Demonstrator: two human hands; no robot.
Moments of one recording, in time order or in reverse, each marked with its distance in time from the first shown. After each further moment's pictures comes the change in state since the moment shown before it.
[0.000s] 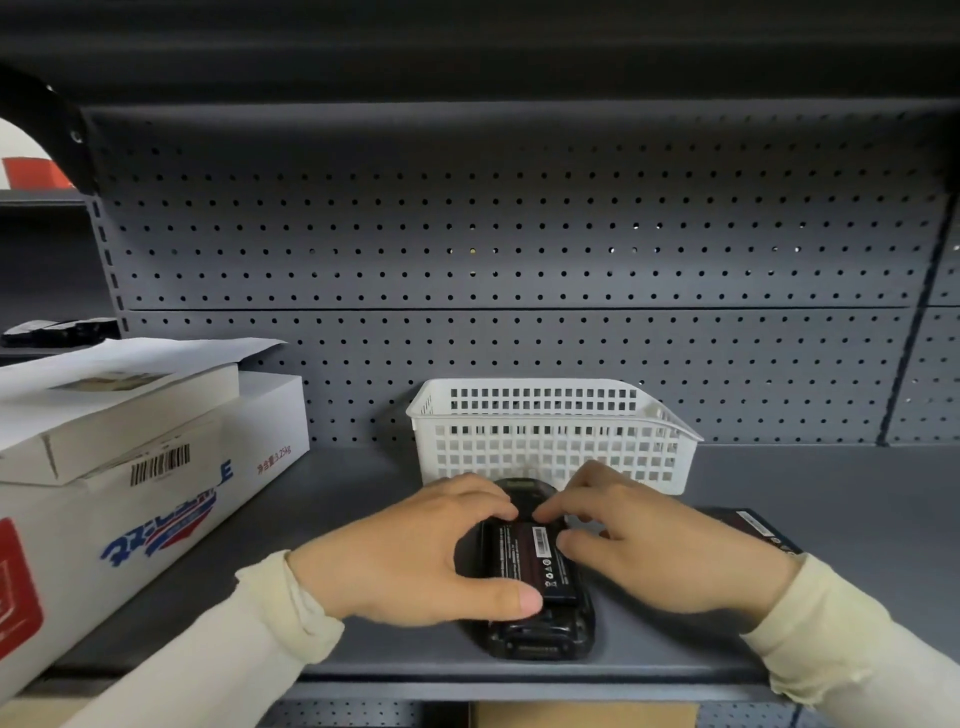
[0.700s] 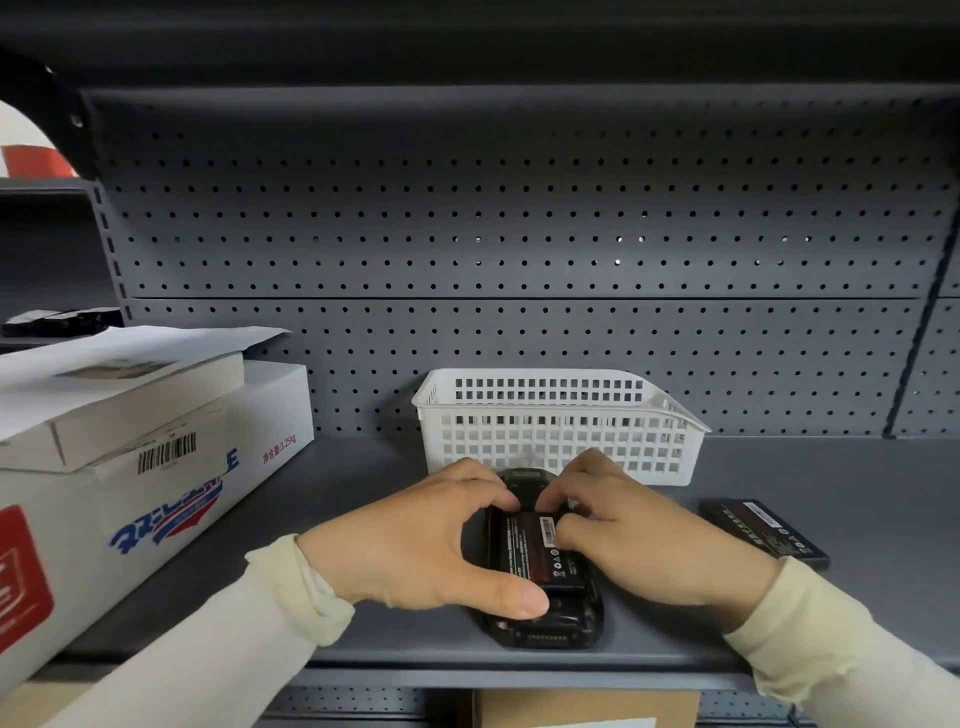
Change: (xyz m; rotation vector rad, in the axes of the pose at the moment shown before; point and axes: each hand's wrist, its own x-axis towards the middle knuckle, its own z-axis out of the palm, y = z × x) left_hand 0.001 0.001 -0.002 -0.103 -0.004 -0.039; right_hand 0.006 -0.010 0.011 0.161 0.010 0.162
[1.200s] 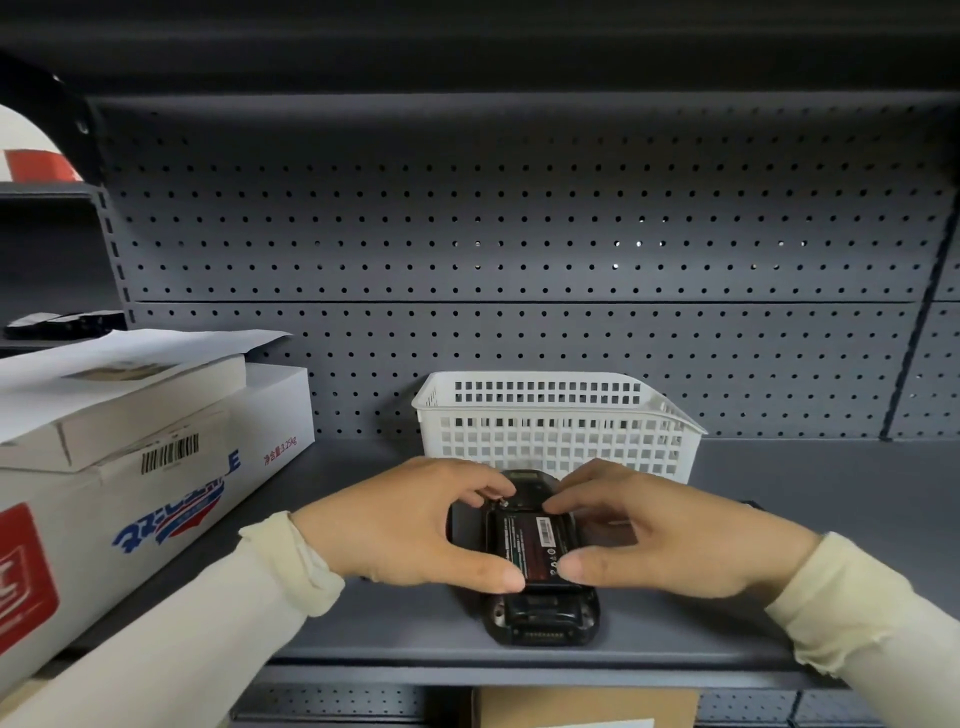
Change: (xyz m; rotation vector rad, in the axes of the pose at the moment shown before) left_hand 0.002 -0.008 -0.014 0.060 0.029 0.046; right_hand -0.011 0.011 -0.025 0.025 -0.219 -0.103
